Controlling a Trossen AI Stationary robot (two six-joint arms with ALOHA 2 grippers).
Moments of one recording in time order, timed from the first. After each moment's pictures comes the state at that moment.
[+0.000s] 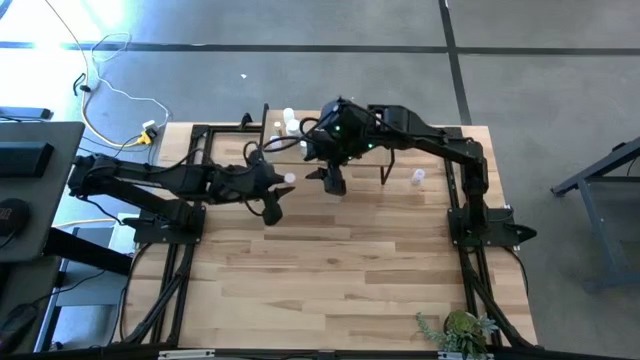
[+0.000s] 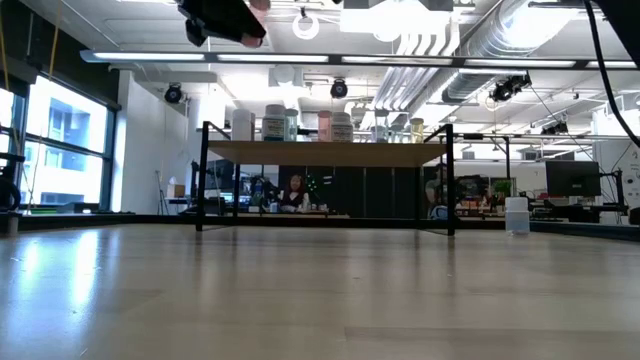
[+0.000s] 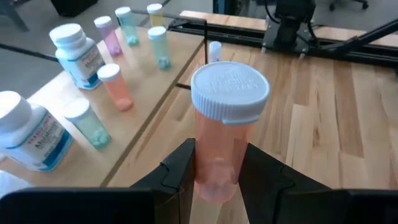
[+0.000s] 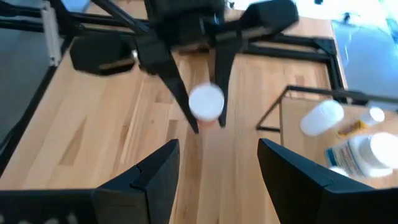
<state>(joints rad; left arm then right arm) 0.04 1.13 0.97 -0.38 -0.42 -0.17 -0.13 1.96 2.36 -1.13 -0.18 -0.22</state>
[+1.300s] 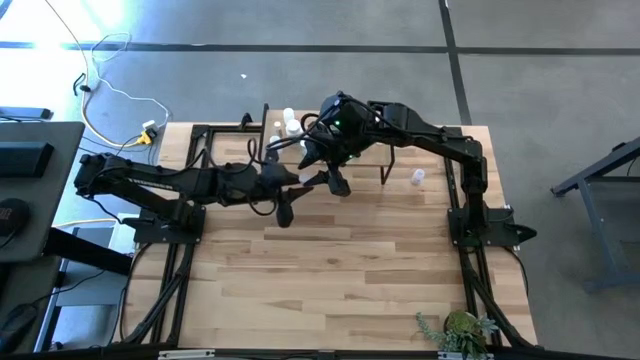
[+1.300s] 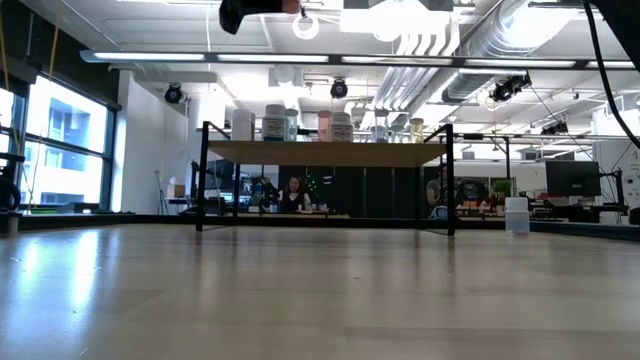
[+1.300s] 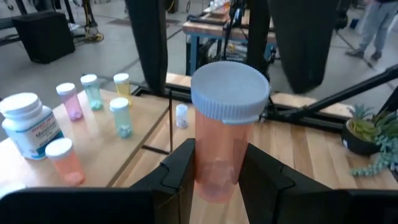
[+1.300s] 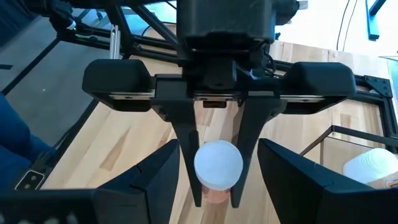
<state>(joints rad) 0.04 1.21 0.97 -0.02 -0.34 -0.14 -0.16 1.97 2.35 -1.07 -0.41 -0.29</state>
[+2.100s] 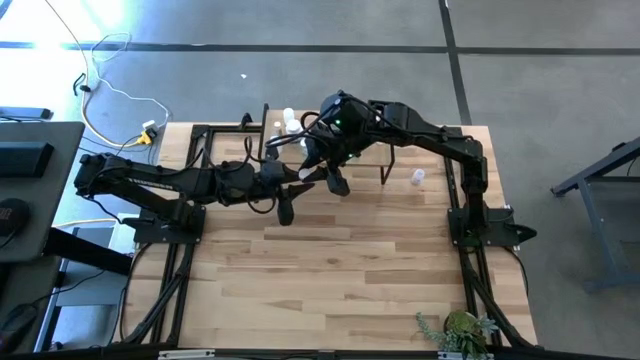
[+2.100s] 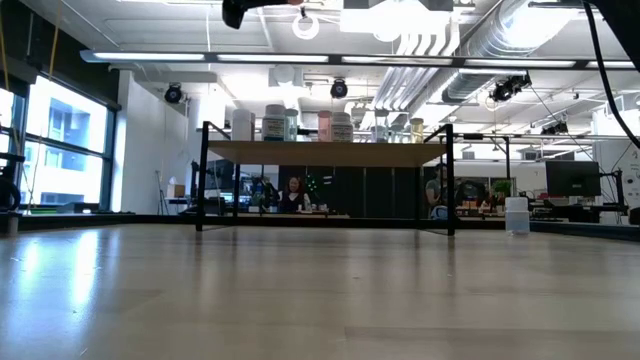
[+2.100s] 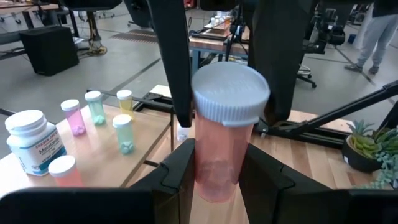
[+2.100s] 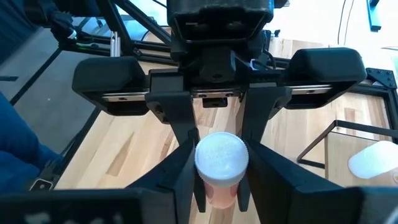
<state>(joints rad) 0.04 1.21 0.97 0.04 -0.35 -0.12 -0.16 1.97 2.35 -1.07 -0.41 -0.23</state>
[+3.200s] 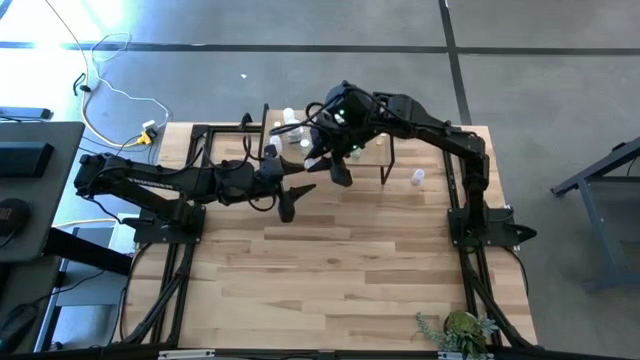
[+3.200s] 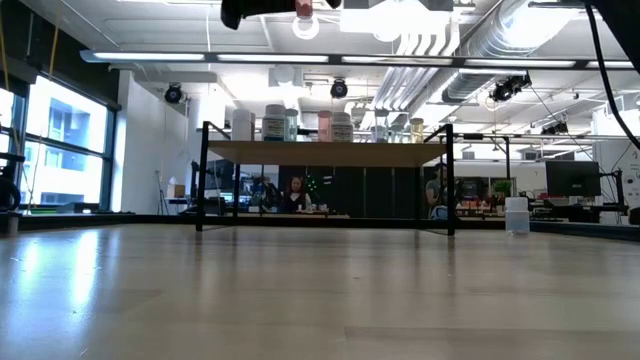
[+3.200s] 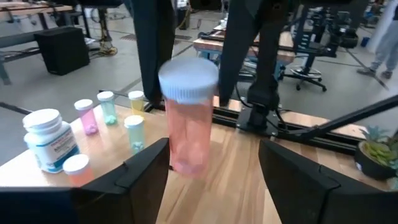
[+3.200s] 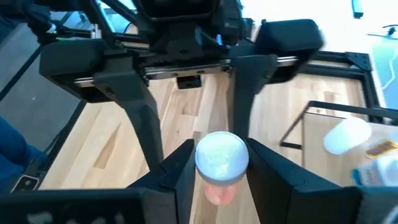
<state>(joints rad) 0.04 1.21 0.97 0.04 -0.39 -0.13 -0.22 1.95 2.35 -1.12 -0.38 -0.24</state>
